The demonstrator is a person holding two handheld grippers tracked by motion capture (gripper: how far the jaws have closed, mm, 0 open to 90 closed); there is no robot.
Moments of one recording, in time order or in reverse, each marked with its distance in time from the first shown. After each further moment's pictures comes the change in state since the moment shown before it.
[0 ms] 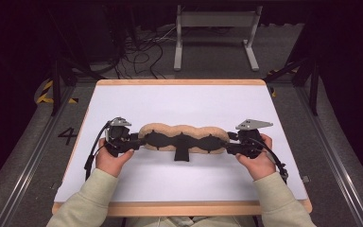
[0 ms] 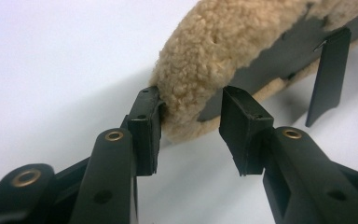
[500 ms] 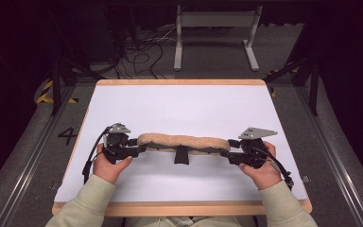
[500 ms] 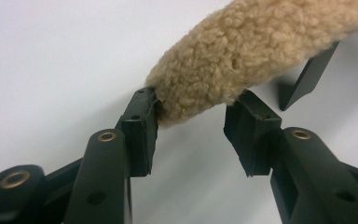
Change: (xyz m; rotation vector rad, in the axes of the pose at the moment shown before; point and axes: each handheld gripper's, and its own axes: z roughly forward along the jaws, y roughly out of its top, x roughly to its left) left arm -0.005 -0.012 -0.004 0.008 -0.019 0.029; right arm 0.011 -0.016 -0.016 -0.006 0.059 -0.014
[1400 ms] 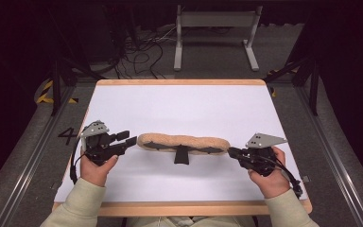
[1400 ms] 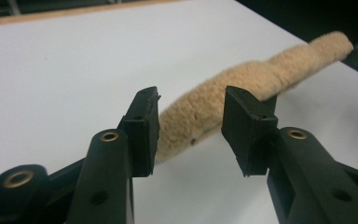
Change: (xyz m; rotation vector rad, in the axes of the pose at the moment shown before) left arm 0.004 -0.002 -0.058 -0.296 -0.033 0.011; right arm 0.012 -0.004 -0.030 -0.014 -0.008 -0.108
